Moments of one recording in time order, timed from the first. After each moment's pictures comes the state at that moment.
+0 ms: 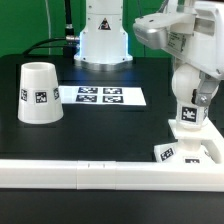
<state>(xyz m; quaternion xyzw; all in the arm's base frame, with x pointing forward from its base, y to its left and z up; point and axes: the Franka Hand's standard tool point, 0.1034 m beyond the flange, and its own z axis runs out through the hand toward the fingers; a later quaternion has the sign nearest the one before) 0.634 0.080 0.110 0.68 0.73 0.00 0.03</state>
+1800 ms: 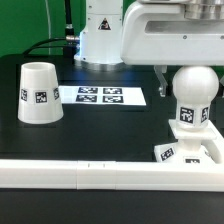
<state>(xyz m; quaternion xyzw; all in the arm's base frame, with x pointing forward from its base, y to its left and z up) 0.625 0.087 0.107 1.00 -0.06 -0.01 -0.01</state>
